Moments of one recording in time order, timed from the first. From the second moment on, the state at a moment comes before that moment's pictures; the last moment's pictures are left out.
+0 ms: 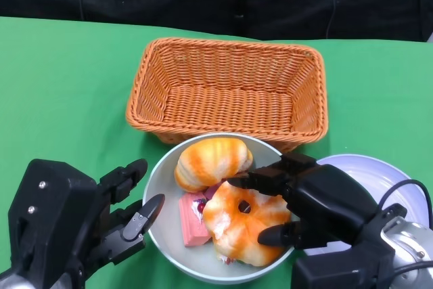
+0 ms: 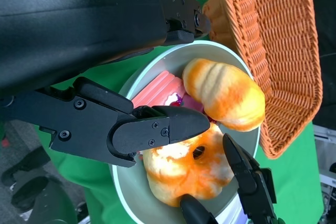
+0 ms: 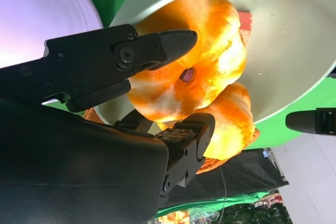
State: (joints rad) left arm 0.12 0.19 -0.02 -0.51 -0.21 0.76 -0.16; right arm -0.20 -0.29 0.40 0.06 -0.70 -0.27 0.14
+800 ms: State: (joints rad) left arm 0.15 0.18 -0.02 -0.52 -0.23 0.70 -0.17; right arm -0.20 -0.22 0.37 0.25 -0.58 -0.61 -0.19
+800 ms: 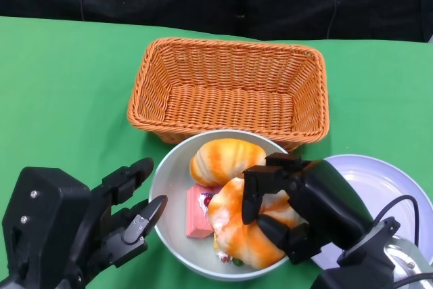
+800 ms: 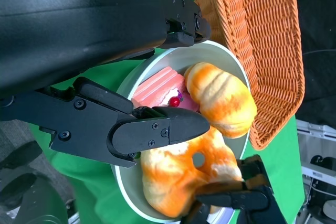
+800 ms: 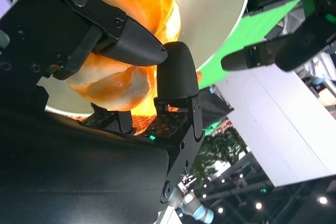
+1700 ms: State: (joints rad) left arm 0.15 0.18 -0.01 -0.48 -0.24 0.63 -0.19; right arm -0.21 -0.17 0.19 0.07 -0.29 -0.66 -0.10
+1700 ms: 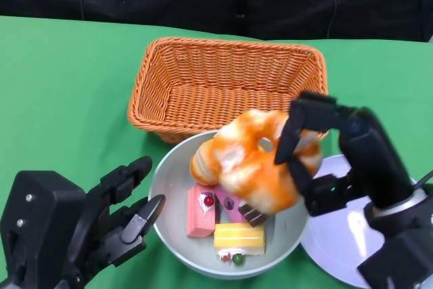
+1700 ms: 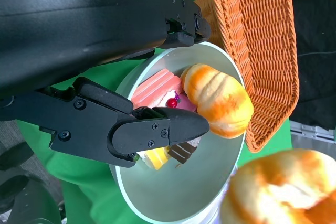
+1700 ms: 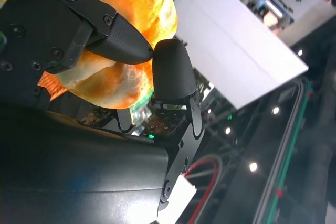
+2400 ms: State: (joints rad) left arm 0.15 0.18 -0.01 -0.47 -0.24 0.63 -0.19; right arm -0.22 -0.32 0.01 0.10 -0.40 -0.47 -0.08
